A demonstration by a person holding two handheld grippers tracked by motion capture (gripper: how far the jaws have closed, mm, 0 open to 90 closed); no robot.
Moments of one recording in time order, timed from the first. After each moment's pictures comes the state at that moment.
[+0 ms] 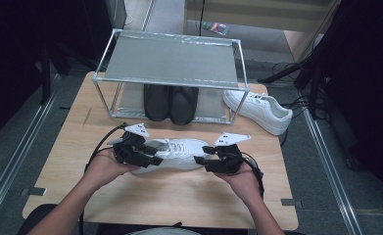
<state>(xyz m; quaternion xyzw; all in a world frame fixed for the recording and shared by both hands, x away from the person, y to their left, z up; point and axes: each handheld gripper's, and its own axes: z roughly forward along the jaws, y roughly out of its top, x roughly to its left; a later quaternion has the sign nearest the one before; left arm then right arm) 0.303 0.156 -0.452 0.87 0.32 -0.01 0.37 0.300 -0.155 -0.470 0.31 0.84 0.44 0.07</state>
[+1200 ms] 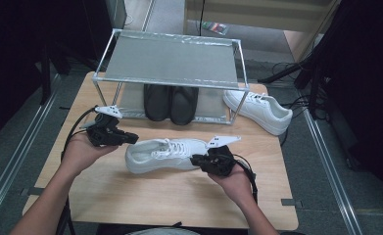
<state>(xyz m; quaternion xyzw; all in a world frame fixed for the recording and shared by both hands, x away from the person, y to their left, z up) 0.330 0.224 -0.433 0.85 0.36 0.02 0.38 0.297 -0.136 -0.480 0.32 0.85 0.41 0.03</state>
